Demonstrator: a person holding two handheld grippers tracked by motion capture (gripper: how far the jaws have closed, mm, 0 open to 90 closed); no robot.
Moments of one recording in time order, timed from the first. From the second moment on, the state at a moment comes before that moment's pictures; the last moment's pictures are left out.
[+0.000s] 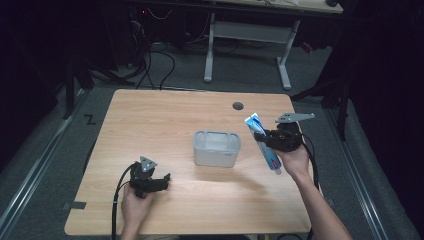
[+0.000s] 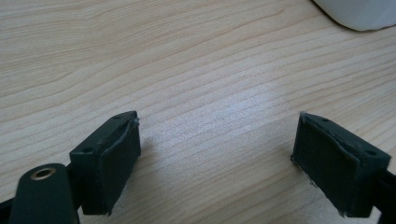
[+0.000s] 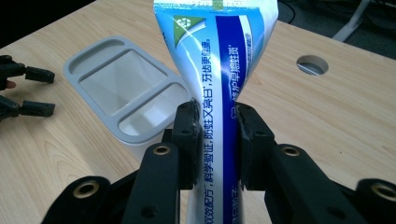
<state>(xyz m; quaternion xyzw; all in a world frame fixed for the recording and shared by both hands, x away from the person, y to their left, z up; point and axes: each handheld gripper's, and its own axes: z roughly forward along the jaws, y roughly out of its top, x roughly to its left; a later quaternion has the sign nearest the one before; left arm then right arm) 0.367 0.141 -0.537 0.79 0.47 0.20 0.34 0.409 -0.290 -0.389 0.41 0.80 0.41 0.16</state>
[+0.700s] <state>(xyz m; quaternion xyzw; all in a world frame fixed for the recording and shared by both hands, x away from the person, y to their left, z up) 0.367 0.141 -0.537 0.79 0.47 0.20 0.34 0.415 -0.254 -0.365 0.36 0.81 0.44 0.14</state>
